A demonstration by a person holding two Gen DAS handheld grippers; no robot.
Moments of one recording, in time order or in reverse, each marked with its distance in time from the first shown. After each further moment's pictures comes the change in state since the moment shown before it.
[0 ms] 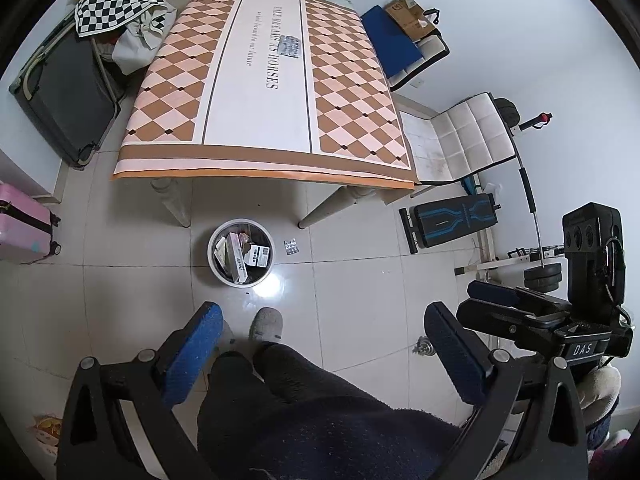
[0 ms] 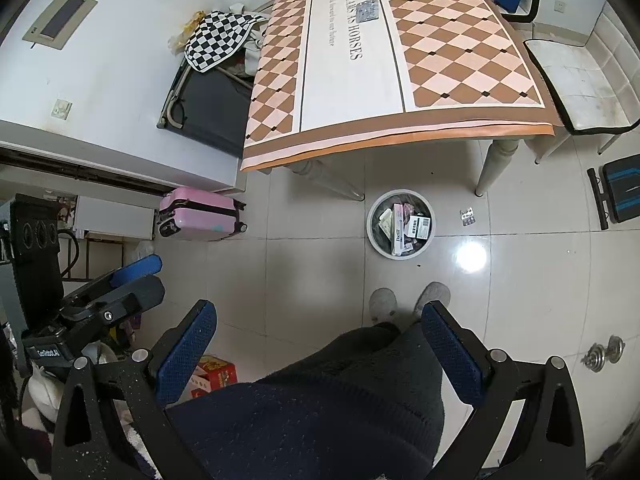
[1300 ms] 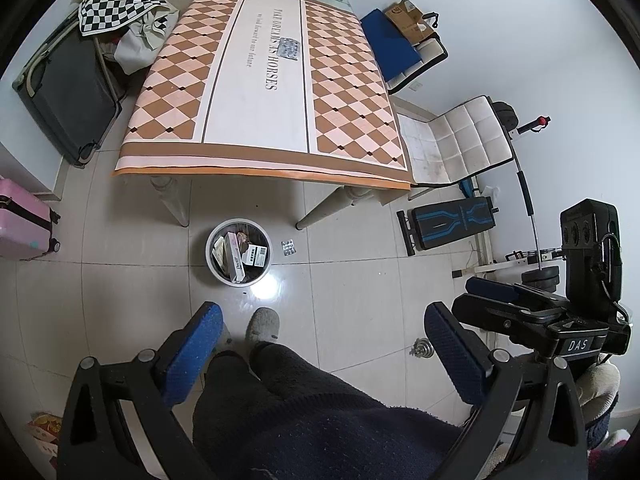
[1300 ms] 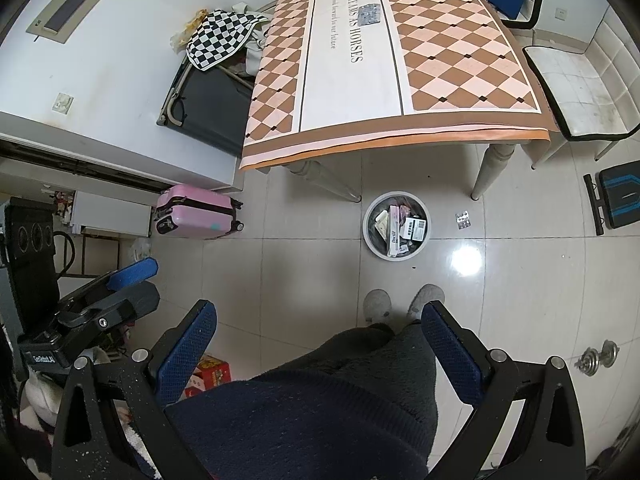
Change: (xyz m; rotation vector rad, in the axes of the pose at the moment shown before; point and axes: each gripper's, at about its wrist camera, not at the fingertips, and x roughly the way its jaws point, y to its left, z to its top) left arm -0.001 0.000 0.000 0.005 0.000 -0.008; right arm -0.005 0.004 -0.004 -0.020 -0.006 -0.019
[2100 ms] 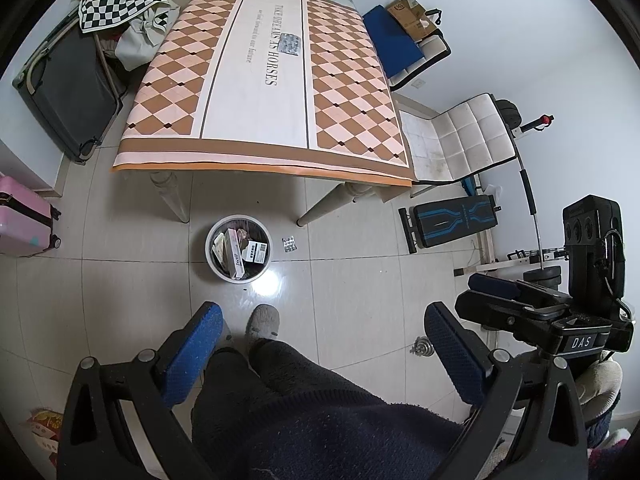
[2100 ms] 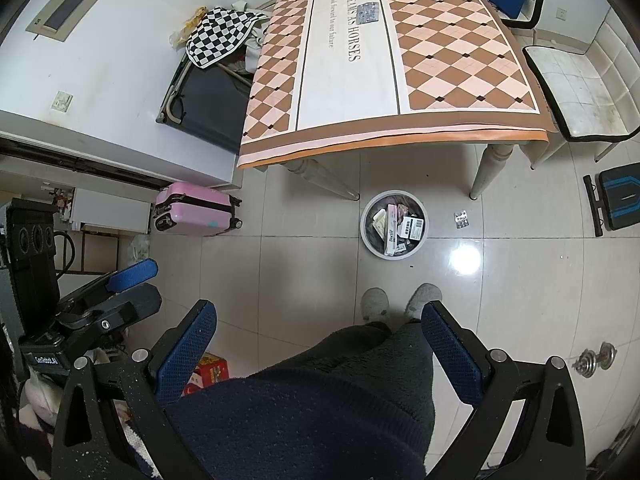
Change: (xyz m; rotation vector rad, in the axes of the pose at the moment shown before) left arm -0.003 0.000 -0.003 -0.004 0.003 0.001; right arm -0.002 -0.004 -0.004 -0.002 0.007 -0.001
